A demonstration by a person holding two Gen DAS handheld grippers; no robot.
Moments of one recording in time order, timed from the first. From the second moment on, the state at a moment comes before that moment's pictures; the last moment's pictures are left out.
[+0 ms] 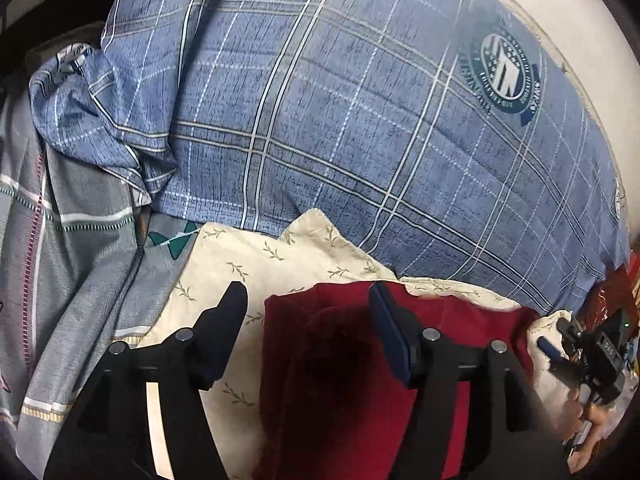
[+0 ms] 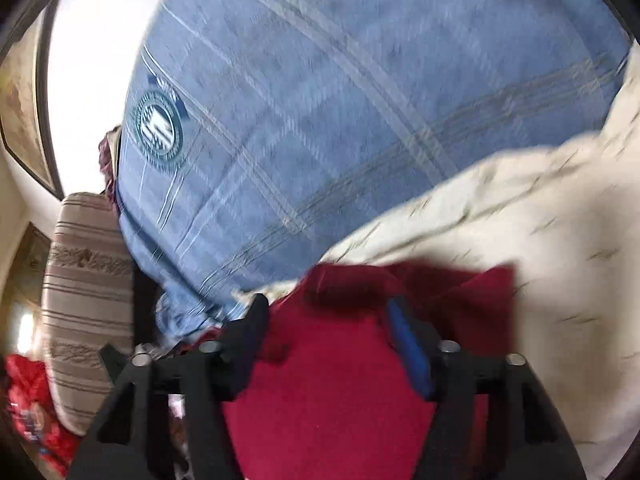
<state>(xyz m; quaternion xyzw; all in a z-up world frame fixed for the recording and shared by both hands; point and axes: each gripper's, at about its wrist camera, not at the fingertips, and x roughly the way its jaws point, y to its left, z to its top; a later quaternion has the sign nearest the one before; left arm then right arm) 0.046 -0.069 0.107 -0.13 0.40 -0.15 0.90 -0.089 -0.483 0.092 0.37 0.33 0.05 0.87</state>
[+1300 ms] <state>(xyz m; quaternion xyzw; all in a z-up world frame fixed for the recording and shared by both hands) 0.023 -0.111 0.083 0.01 0.42 -0.09 0.90 -0.092 -0.400 0.090 0.13 0.42 -0.03 0.90</state>
